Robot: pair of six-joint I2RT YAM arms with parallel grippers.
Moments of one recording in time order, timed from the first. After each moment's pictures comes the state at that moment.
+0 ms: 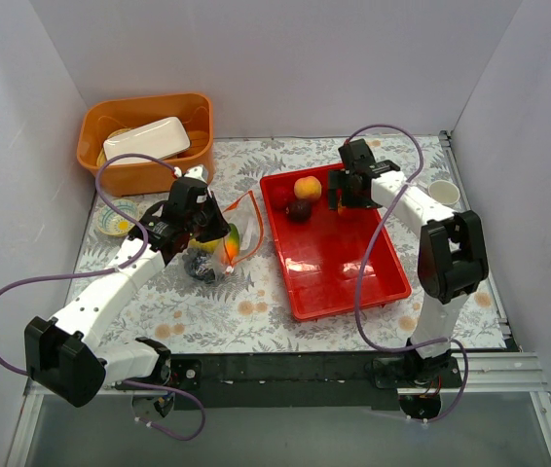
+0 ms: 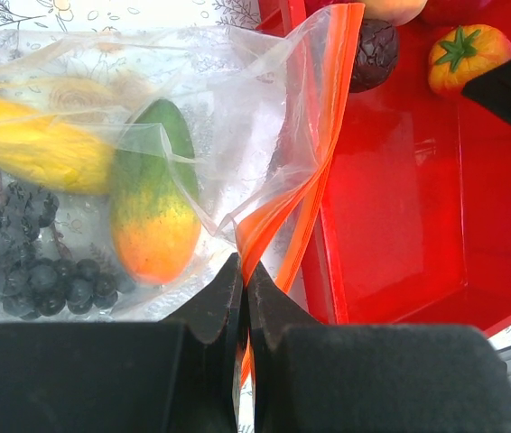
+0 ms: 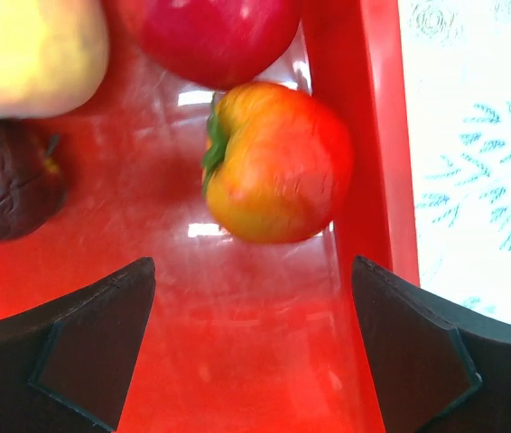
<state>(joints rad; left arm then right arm) -0.47 1.20 1.05 -0.56 -0.04 -0.64 0.40 1.83 1.46 -0.66 0.21 0.29</state>
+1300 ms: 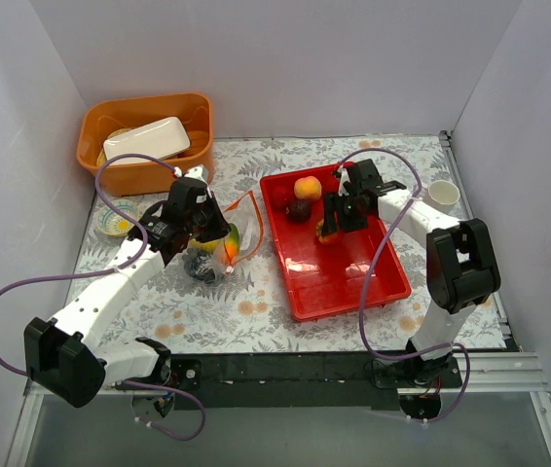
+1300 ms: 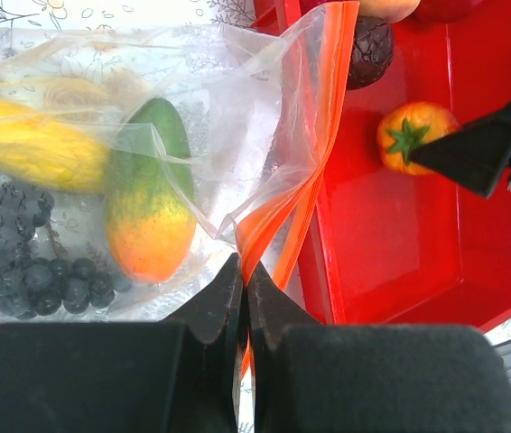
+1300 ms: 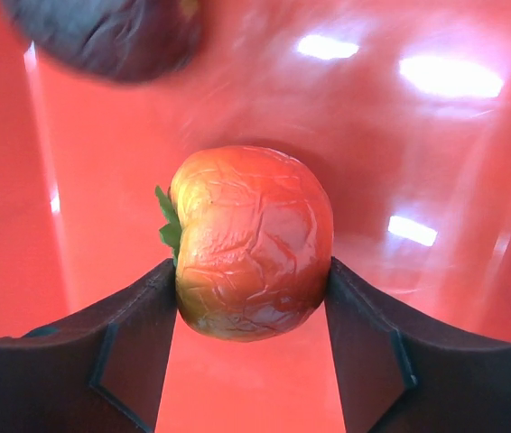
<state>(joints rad) -0.47 1.20 1.05 -0.56 -0.03 -0.64 0.37 1.76 1.24 -0.51 -0.21 0.18</state>
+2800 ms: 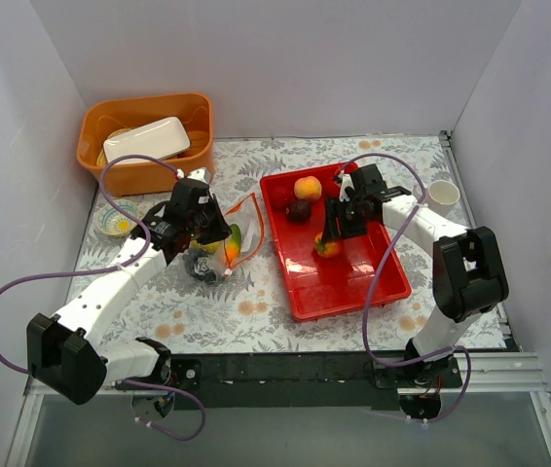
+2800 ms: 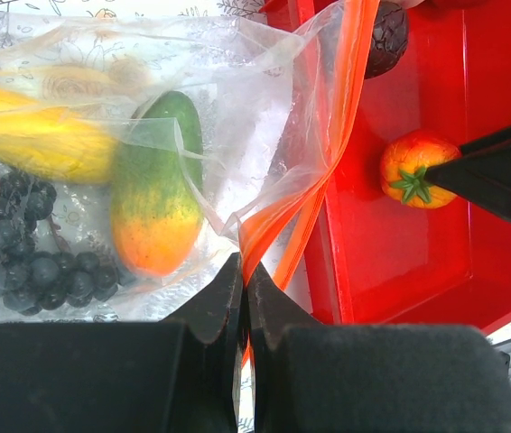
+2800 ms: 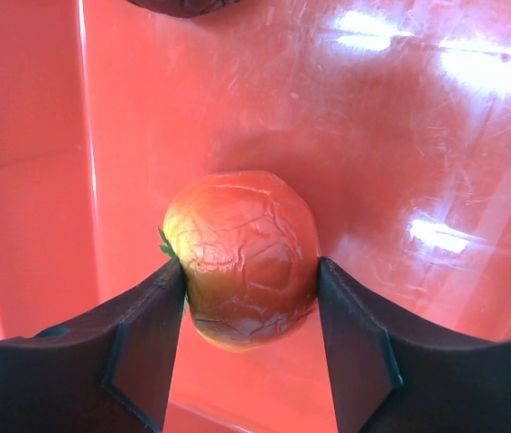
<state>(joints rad) -0.47 1.21 1.04 -0.56 -0.02 -0.64 0.37 1.69 1.16 -0.52 -0.32 0.16</state>
